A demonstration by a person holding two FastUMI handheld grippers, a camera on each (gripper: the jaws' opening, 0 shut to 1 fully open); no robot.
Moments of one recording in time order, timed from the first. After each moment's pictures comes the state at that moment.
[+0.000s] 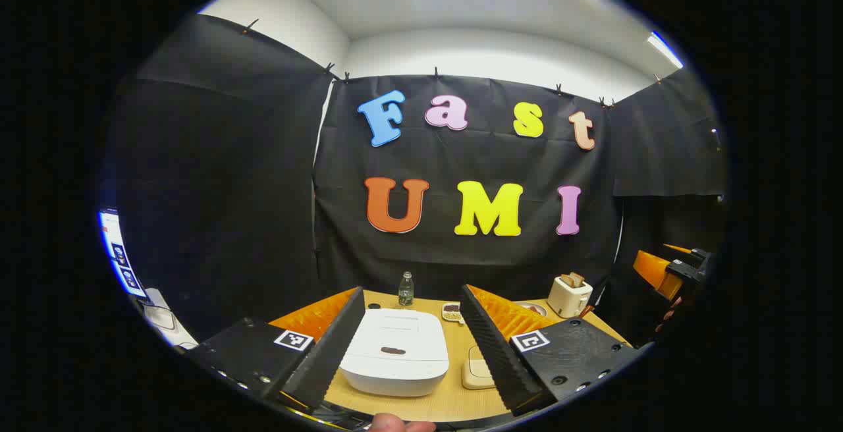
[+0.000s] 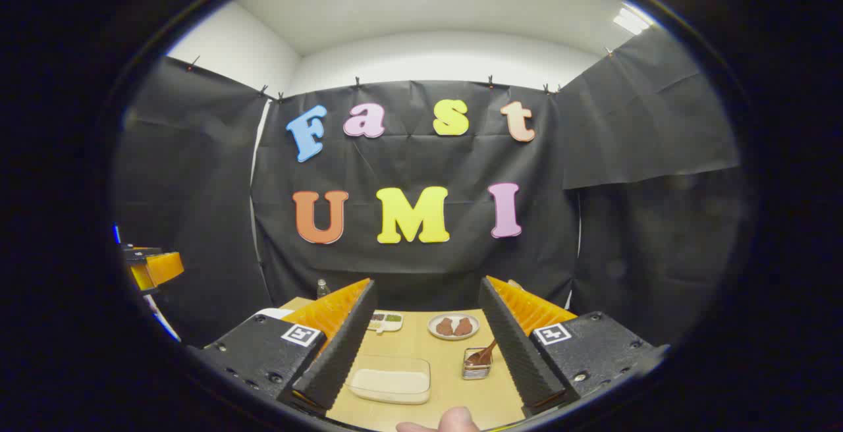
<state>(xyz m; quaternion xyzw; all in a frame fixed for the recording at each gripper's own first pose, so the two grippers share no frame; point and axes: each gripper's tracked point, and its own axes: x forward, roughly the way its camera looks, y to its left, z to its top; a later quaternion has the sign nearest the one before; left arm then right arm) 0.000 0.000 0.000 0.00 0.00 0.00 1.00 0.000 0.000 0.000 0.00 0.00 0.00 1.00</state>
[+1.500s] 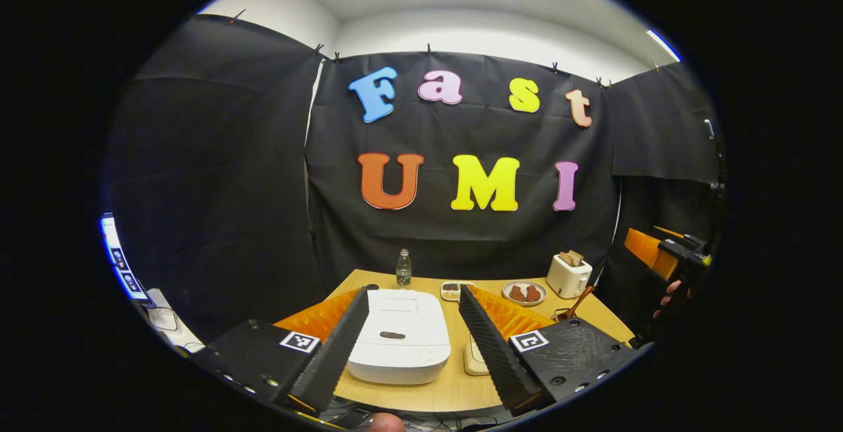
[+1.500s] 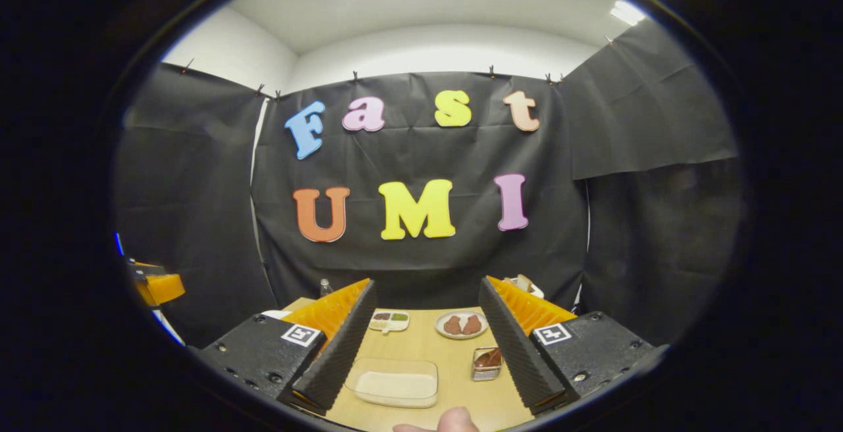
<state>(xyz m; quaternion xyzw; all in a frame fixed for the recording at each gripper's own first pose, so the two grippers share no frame) 0.010 -0.003 -0.031 0.01 0.07 -0.01 1.00 0.037 0.002 -0.011 0.01 0.01 0.01 1.00</state>
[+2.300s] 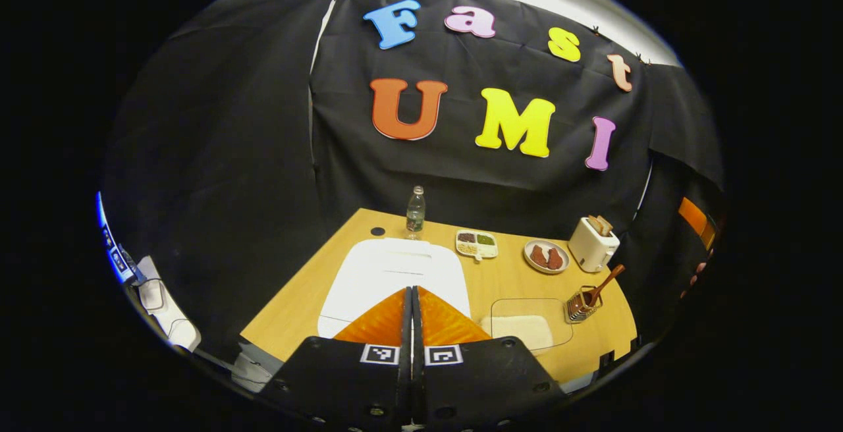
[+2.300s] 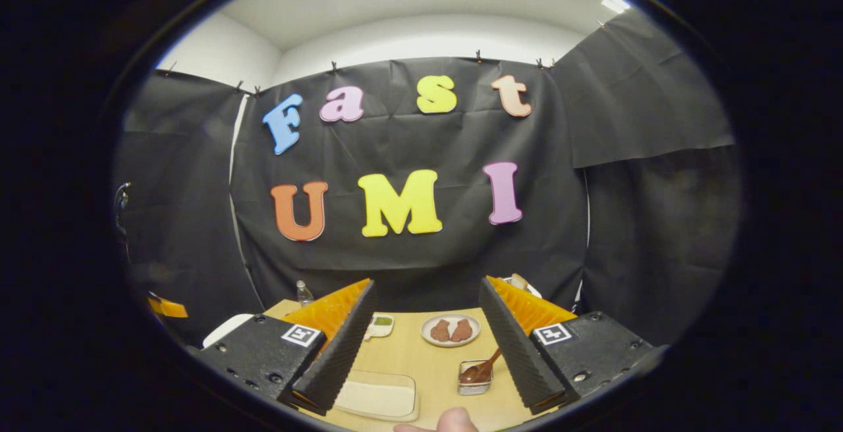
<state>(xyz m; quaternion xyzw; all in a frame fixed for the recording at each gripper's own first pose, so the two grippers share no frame) 0.101 0.018 -0.132 -0.04 0.23 0.01 0.97 0.122 -0.056 -0.037 0.03 0.03 0.00 1.00</state>
